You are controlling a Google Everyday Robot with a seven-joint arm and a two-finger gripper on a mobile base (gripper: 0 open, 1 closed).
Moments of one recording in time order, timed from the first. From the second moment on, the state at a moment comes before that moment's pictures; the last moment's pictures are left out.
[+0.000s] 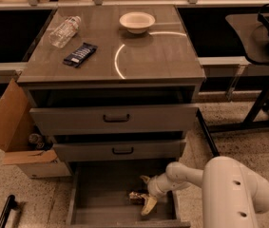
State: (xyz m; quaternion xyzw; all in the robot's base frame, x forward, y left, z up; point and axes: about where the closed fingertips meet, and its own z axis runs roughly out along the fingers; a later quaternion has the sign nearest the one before) arm 0.529 -0.051 0.170 -0.65 0.68 0.27 0.23
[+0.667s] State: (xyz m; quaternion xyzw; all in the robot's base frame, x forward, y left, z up) arm 0.533 -0.039 0.127 -0.66 0.67 0.26 0.22
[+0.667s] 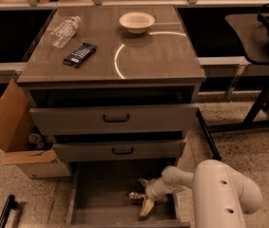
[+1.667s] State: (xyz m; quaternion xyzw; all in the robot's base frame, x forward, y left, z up) arm 0.537 -0.040 0.103 -0.65 0.68 0.23 0.23
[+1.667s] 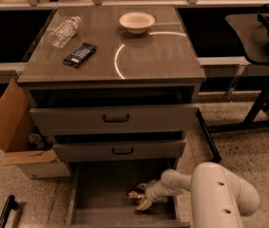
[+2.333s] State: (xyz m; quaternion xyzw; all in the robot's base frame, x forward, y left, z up) arm 0.537 -0.040 0.108 -0.65 0.68 0.23 0.23
